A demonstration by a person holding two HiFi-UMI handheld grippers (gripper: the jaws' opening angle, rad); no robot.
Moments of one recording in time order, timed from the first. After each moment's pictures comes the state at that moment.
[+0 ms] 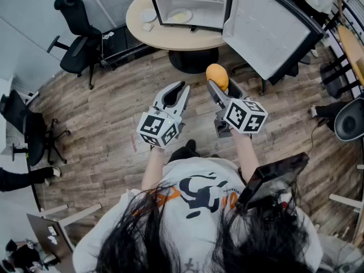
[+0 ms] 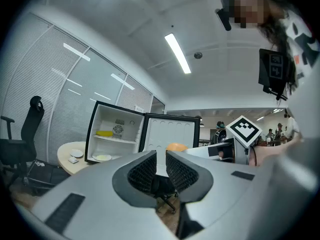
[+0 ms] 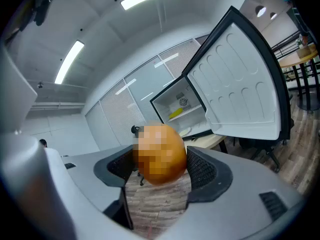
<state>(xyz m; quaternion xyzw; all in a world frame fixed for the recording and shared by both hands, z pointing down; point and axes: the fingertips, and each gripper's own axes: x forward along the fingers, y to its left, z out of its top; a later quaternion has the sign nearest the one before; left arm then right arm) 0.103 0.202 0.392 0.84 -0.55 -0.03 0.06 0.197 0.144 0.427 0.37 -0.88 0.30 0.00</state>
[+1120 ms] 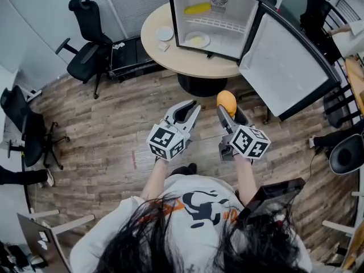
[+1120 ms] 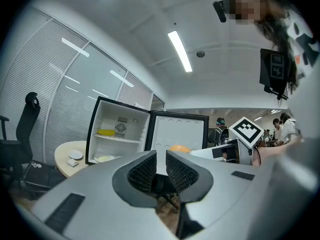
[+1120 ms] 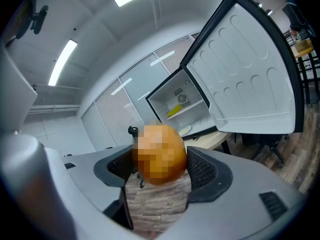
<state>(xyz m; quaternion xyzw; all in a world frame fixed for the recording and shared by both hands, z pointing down) 0.057 0.147 0.405 0.84 -0.53 -0.02 0.07 0.155 0.102 0.446 0.38 -0.87 0.32 0.00</state>
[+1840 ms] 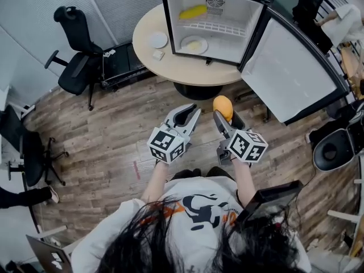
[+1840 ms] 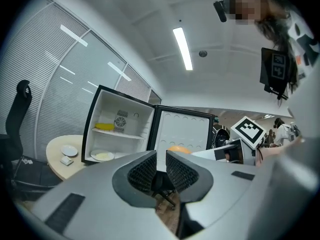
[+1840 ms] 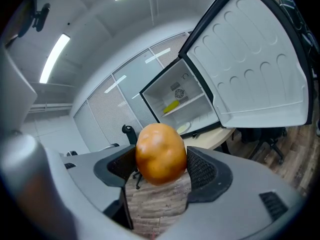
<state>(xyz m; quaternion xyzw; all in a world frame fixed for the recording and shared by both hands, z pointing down) 0.015 0.093 0.425 0.87 -0.49 -0.02 0.09 0.108 0.065 0.464 0.41 -0.85 0.33 0.01</state>
